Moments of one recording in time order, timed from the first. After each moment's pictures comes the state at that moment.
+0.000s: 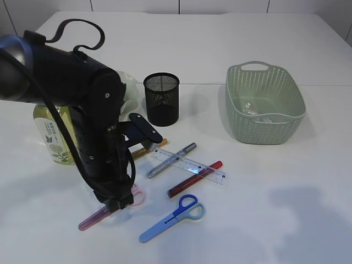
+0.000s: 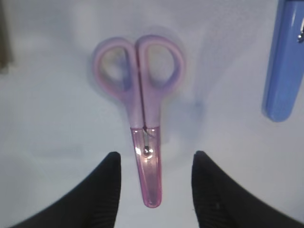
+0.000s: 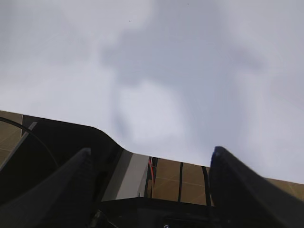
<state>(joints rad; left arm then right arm) -0.65 1.98 -1.26 0.06 0.95 0.20 0.39 0.96 -0.76 -0.02 1.24 0.26</state>
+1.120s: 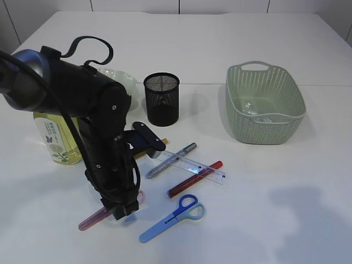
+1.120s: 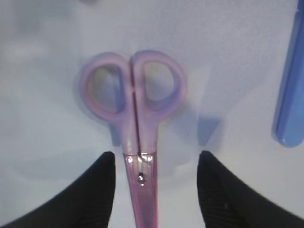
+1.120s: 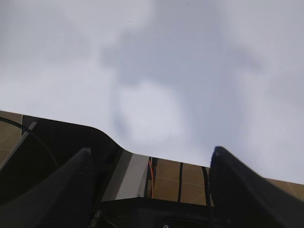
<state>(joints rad) -0.65 2.04 -1.26 0.05 0.90 0.21 0.39 0.96 -0.76 -0.02 1.24 0.26</state>
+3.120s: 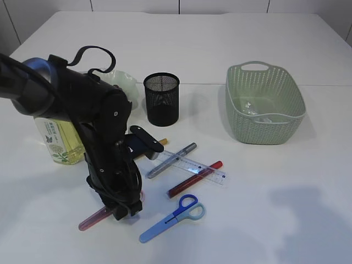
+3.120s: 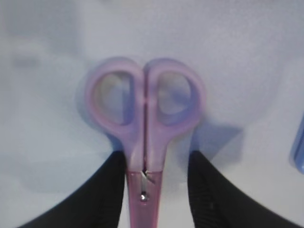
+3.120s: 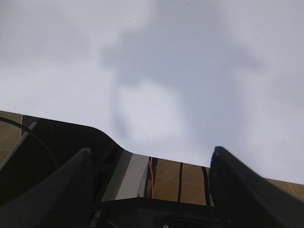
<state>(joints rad) -0.64 2.08 -1.26 0.04 0.87 0.14 0.39 0.96 -0.76 -0.02 1.24 0.26</state>
